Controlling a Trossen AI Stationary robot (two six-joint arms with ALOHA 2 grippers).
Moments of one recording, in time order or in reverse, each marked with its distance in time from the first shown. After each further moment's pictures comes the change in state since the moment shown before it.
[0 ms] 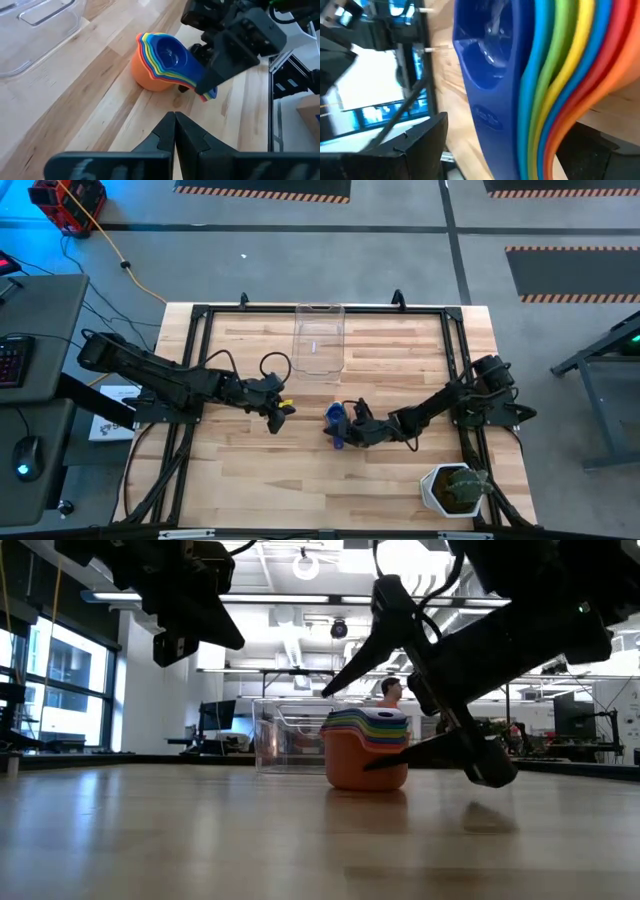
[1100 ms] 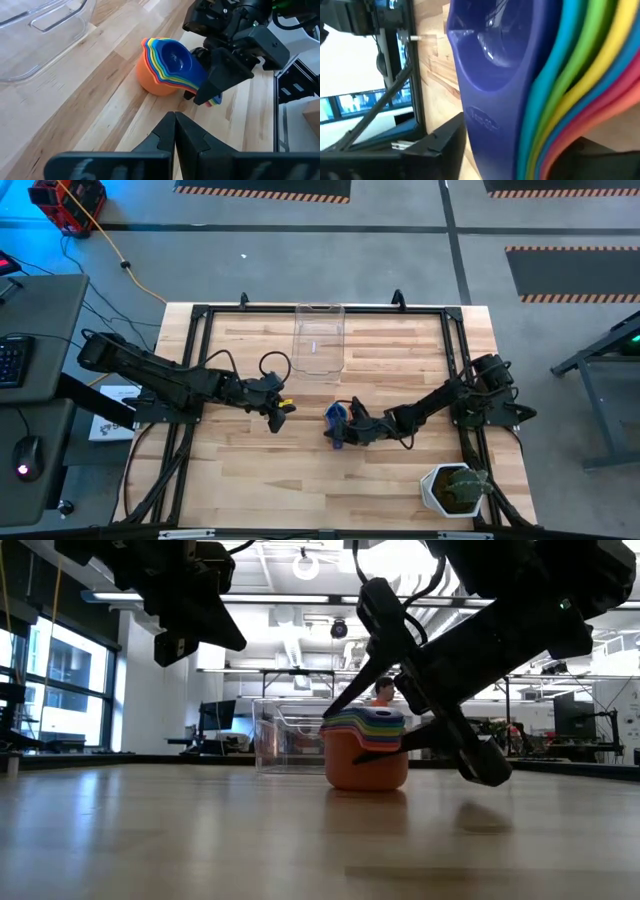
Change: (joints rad) left arm 0.000 0.000 0.000 0.000 -0.031 0.002; right arm -0.026 -0.001 0.048 -0.103 -0.085 -0.065
